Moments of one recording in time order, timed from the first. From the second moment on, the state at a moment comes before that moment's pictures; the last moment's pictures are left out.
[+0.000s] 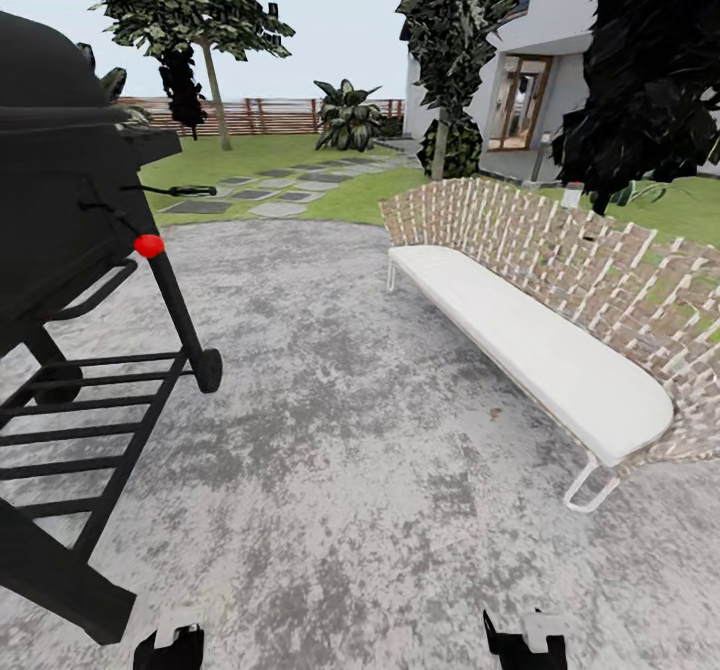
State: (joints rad) left arm -0.34 0.09 0.12 -0.30 0.01 -0.28 0.03; right arm -0.34 -0.07 0.00 -0.19 0.01 -0.58 0.00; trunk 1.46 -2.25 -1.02
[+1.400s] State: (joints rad) left arm -0.34 0.09 0.12 -0.29 0.01 -0.28 0.03; right arm -0.34 -0.08 0.00 -0.19 0.01 -0.58 0.00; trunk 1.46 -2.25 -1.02
